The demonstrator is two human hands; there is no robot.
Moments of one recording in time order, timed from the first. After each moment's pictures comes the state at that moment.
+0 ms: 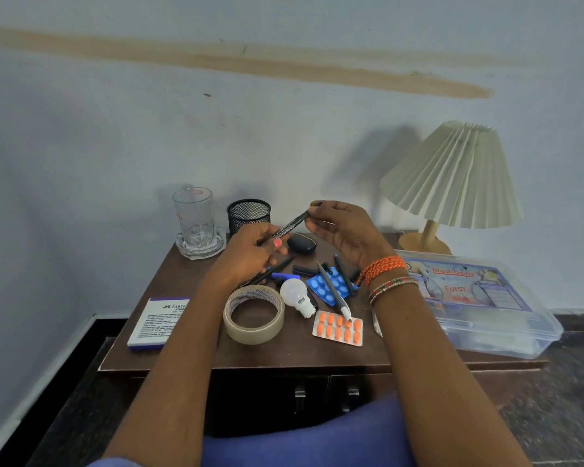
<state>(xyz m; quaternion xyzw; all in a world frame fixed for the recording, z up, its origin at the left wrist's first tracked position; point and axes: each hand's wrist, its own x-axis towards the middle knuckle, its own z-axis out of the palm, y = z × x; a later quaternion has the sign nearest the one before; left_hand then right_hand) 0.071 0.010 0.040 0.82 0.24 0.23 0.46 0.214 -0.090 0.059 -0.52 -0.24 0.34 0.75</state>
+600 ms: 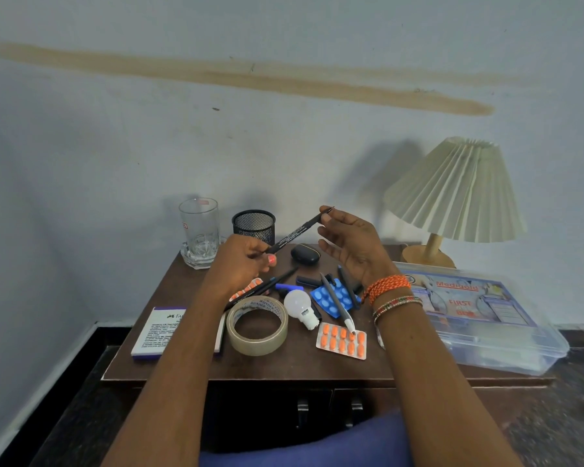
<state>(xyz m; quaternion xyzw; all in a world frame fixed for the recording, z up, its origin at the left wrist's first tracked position) 0.061 0.021 0.036 0.80 0.30 0.26 0.45 0.212 -0.094 0.054 -0.54 -0.22 0.31 0.75</state>
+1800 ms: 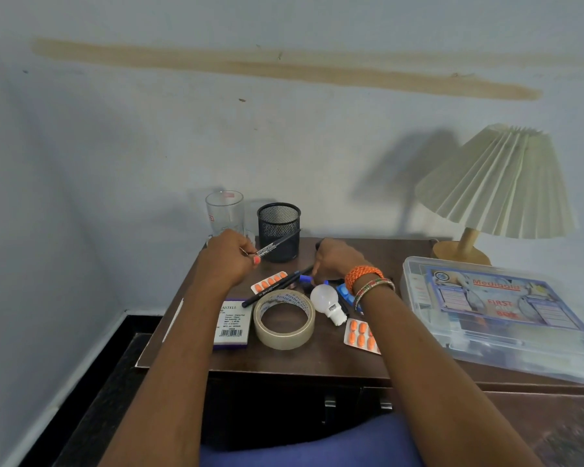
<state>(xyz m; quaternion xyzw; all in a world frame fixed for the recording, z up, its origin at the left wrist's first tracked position) 0.021 0.043 0.041 0.84 0.42 0.24 0.25 0.211 -0.025 0.005 -0.88 -0.44 0.11 0.11</state>
